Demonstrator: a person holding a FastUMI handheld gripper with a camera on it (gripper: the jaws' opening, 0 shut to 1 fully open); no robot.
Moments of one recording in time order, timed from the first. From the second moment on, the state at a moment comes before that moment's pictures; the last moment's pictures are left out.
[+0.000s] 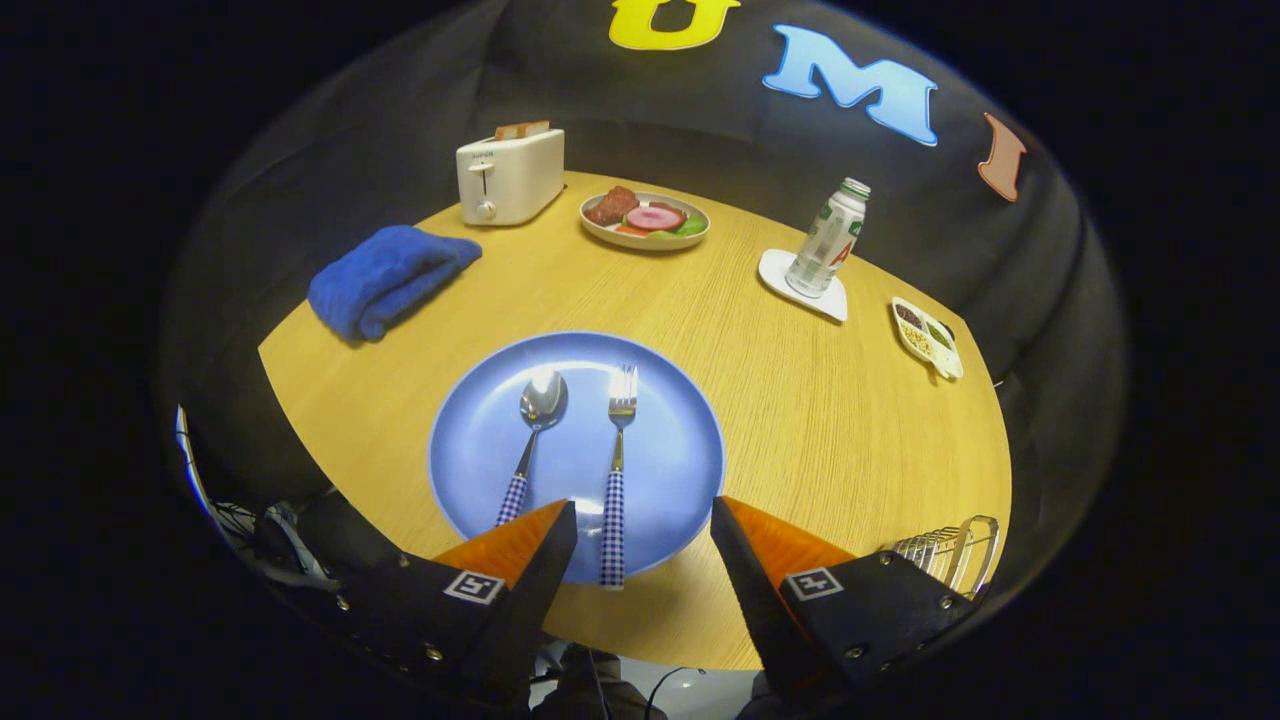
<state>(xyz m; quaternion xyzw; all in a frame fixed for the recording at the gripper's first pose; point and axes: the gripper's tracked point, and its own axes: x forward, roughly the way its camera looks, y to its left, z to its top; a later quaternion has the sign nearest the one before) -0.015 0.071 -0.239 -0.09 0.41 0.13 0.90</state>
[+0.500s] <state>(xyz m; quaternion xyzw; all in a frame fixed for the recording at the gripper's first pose) -0.014 0.081 -0.277 -0.15 0.49 0.17 0.84</state>
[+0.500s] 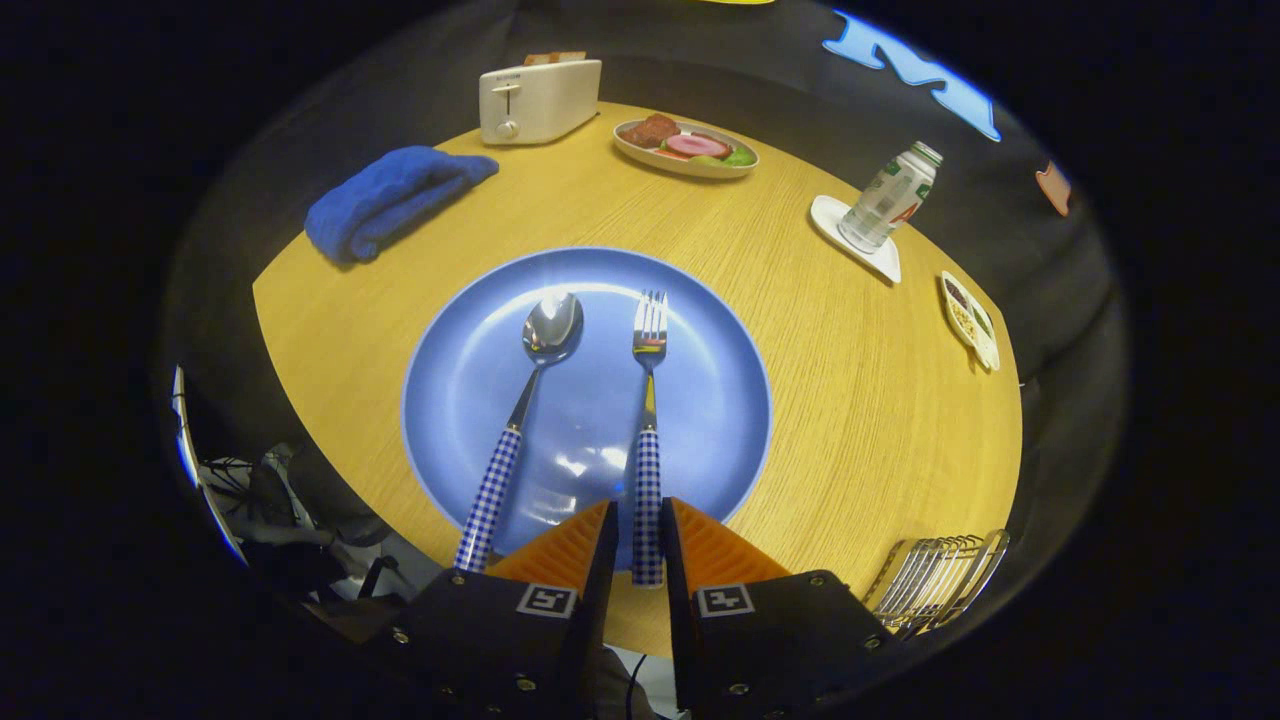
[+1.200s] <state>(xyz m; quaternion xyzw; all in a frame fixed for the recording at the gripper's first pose) -0.011 0.042 -0.217 -0.18 0.49 0.16 0.84</state>
